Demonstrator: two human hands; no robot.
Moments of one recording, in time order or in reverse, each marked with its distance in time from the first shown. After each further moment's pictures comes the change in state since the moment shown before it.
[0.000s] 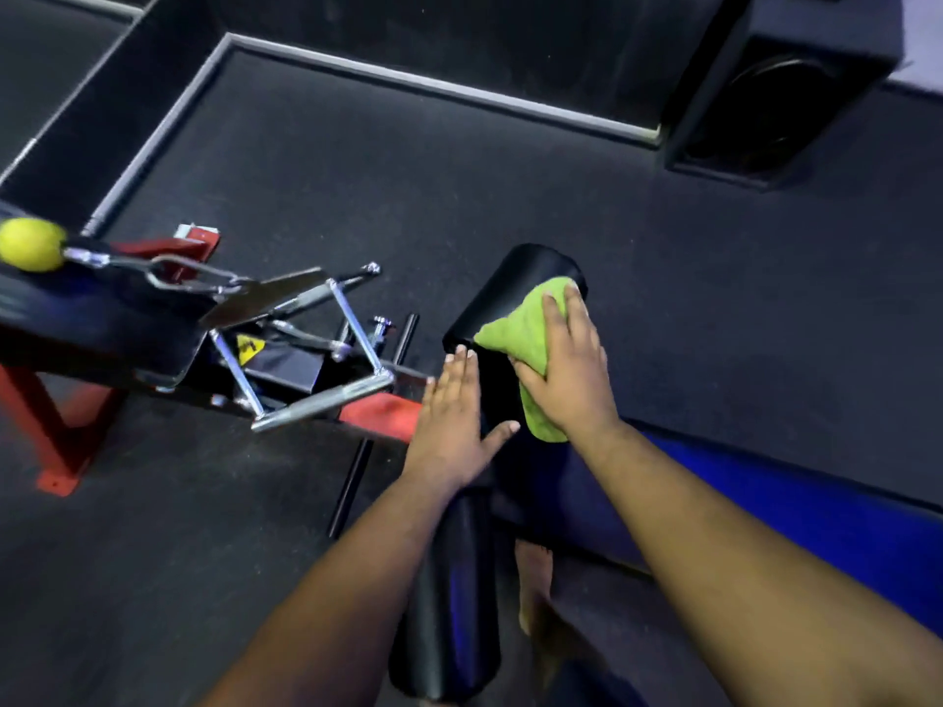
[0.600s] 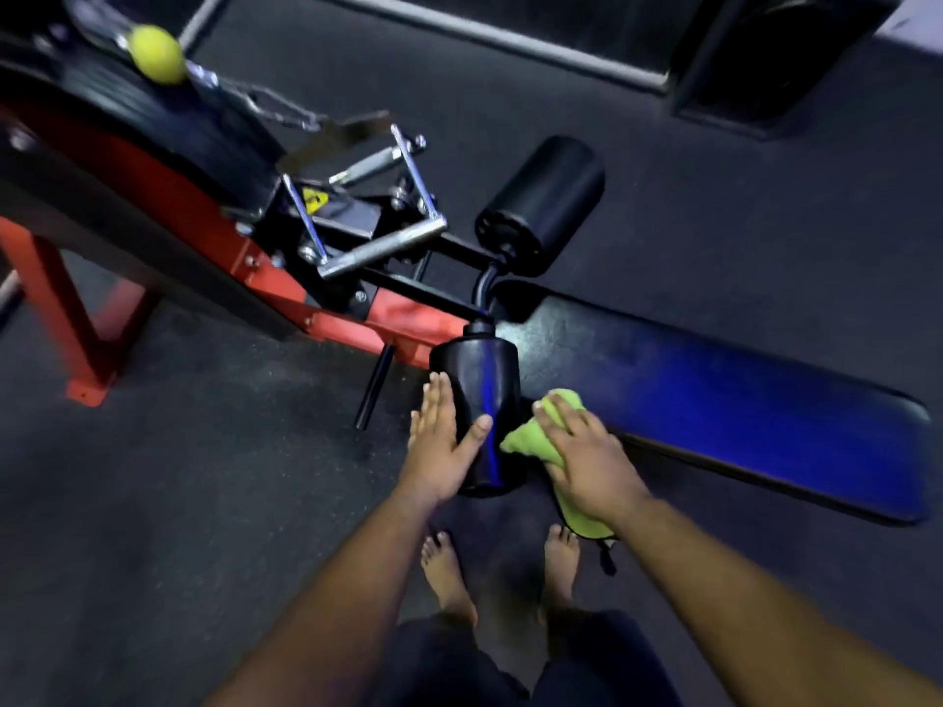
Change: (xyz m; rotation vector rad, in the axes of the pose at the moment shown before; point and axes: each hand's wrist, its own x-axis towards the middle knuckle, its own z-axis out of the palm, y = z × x) left_hand -0.231 -0.046 0.054 -0.518 -0.101 -0.205; right_hand -0.291 -0.004 0.024 -0.286 -0.514 -0.090
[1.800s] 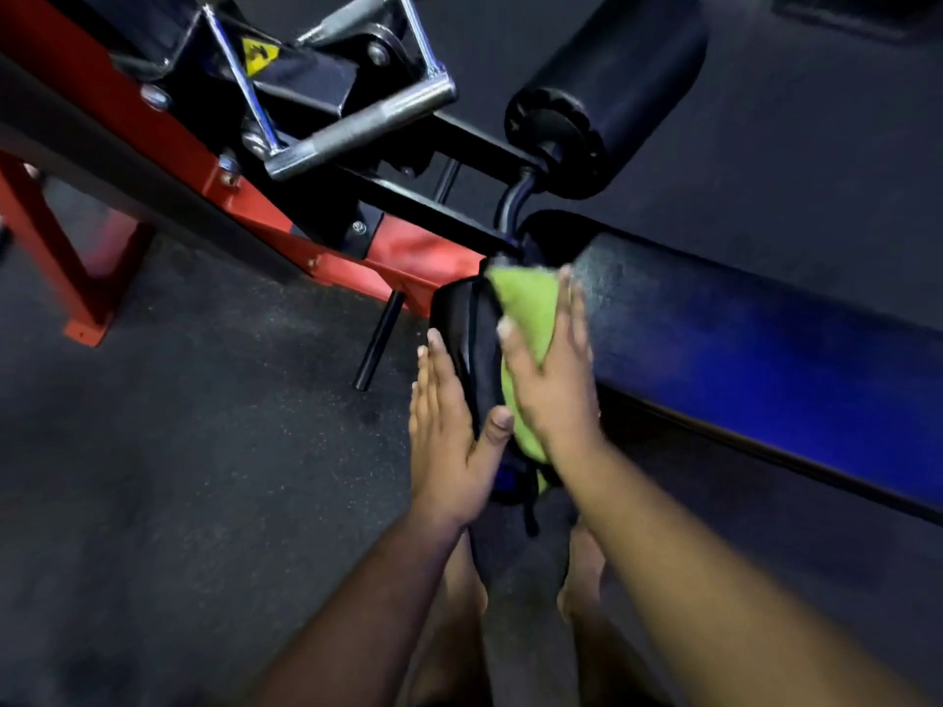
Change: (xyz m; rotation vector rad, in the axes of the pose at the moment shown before) left_hand 0.015 -0.029 0.059 -0.085 0.345 0.104; right_hand 0.116 -0.049 0.049 0.728 0.423 0.167
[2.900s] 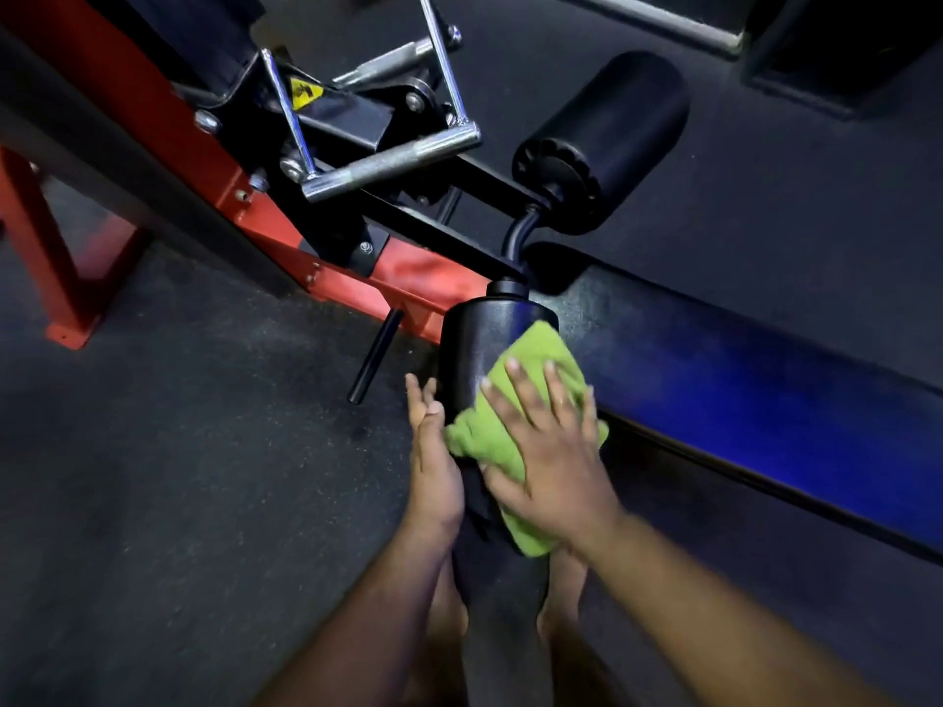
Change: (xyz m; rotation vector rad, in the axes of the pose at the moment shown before) left_hand -0.004 -0.010 0.001 -0.935 0.217 -0.429; right_hand -0.066 0.010 -0.028 -0.601 -0.312 -0.398
